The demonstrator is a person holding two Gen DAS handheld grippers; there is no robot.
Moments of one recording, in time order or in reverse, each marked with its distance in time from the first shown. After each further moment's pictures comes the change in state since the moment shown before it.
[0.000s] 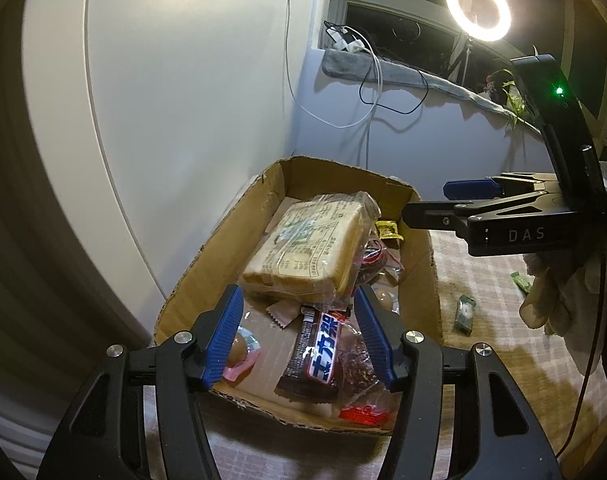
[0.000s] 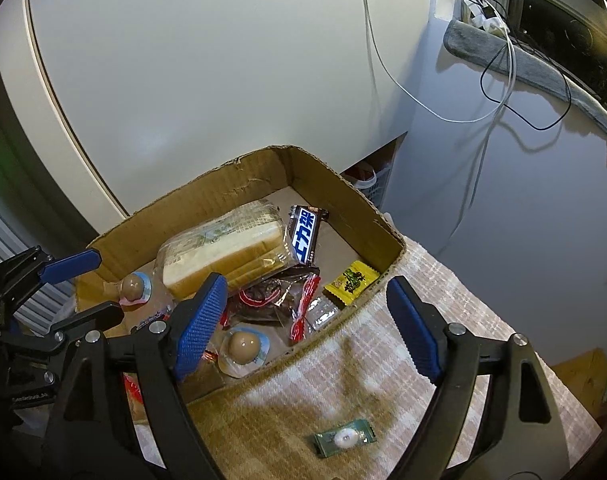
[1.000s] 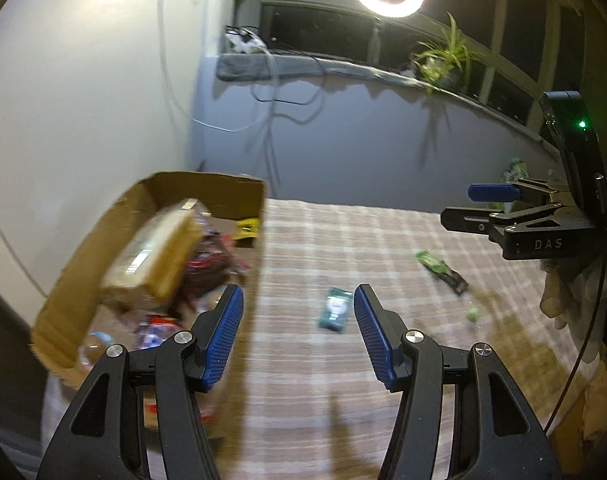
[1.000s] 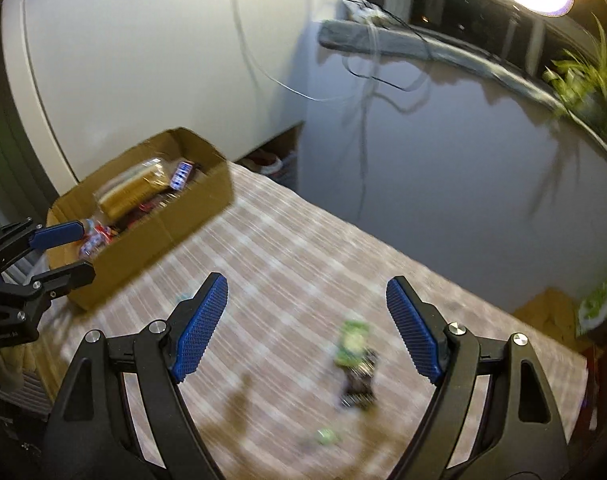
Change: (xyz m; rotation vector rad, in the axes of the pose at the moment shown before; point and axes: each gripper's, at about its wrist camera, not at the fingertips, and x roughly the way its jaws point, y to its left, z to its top) left arm -0.004 -0.117 -0.007 0.161 0.010 -0.191; right arm -0.114 -0.106 -0.112 0.140 -0.056 -0.197
